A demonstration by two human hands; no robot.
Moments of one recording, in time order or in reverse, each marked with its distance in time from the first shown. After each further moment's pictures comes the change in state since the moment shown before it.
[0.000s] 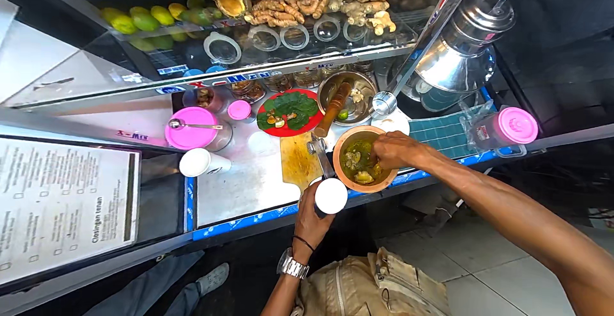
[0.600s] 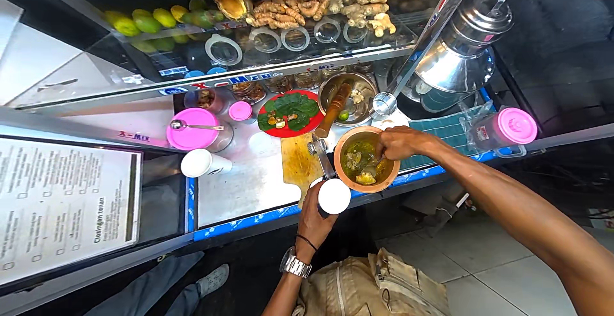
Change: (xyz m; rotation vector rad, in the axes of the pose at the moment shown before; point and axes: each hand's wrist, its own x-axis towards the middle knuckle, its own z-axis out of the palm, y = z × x) left_hand 0.001 0.003 0.003 -0.034 -0.014 0.002; right_hand -0.004 0.019 -0.017 0.096 -0.046 -0.007
